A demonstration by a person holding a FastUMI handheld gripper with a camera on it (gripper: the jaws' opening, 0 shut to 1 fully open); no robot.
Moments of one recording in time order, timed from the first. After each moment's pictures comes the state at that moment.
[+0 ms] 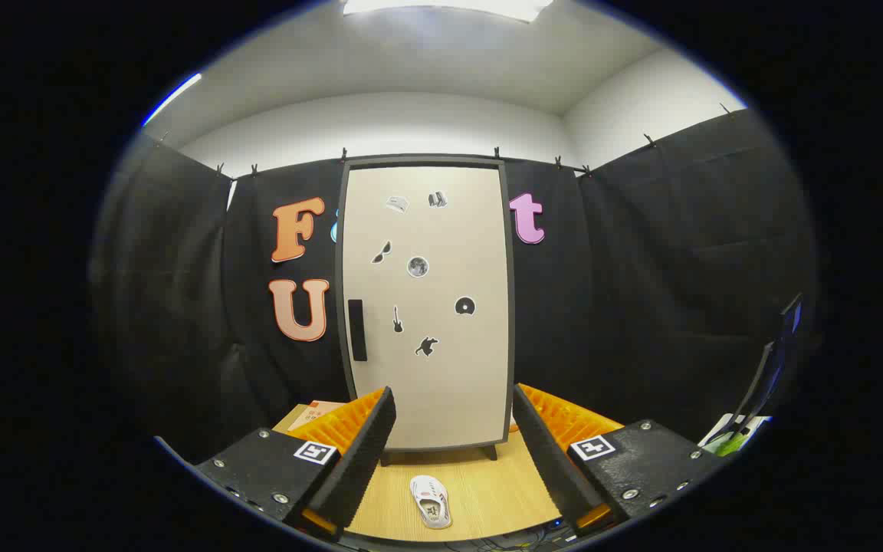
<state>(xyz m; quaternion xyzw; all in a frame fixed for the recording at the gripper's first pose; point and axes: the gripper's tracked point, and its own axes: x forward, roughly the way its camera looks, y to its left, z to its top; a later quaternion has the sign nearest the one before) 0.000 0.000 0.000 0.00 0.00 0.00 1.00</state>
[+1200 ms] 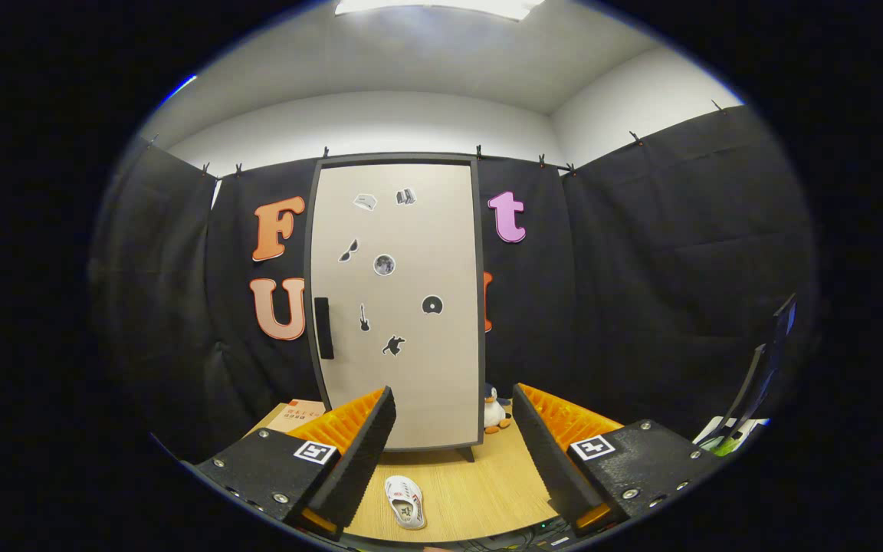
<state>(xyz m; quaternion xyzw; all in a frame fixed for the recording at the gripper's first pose) 0.013 -0.054 0.000 0.00 0.00 -0.01 1.00</state>
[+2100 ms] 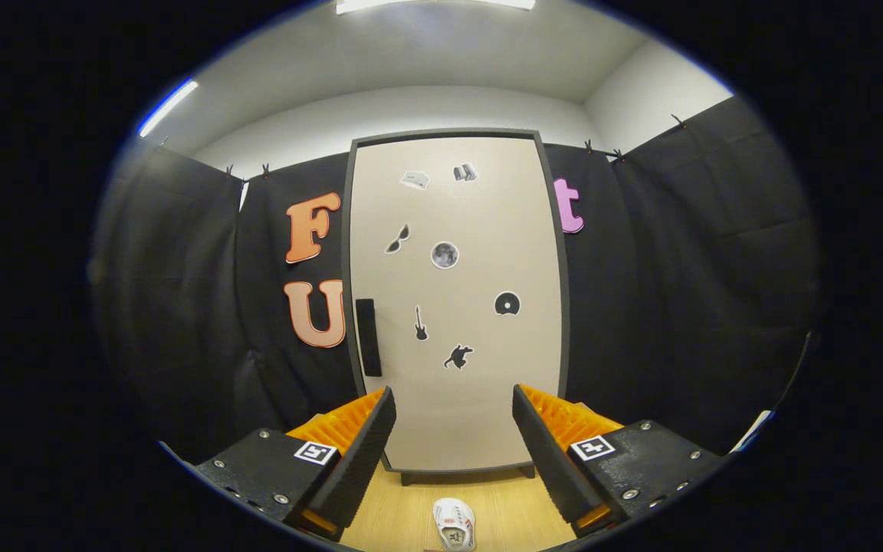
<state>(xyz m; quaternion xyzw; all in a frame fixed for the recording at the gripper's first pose) 0.121 0.051 -0.020 0.02 0.01 0.06 1.00</state>
